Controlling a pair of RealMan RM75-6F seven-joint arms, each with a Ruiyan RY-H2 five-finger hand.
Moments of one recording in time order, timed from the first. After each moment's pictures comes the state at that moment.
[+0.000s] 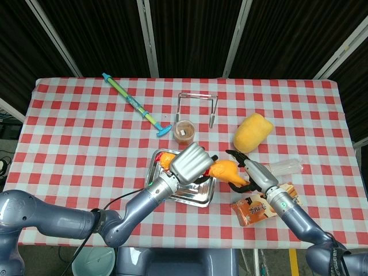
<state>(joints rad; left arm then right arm) -1.28 -1.58 -0.21 -1.72 0.89 1.04 0.85 0.63 -1.08 0.20 -1.92 -1.04 0.76 0.23</state>
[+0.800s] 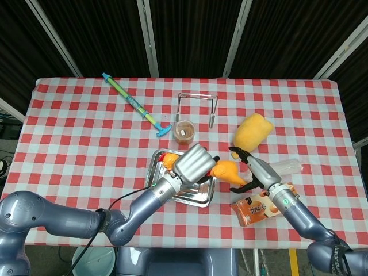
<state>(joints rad) -1.29 -1.63 -0.21 -1.66 0.90 1.04 0.89 0.65 -1.06 0.21 -1.91 -1.00 0.76 0.22</state>
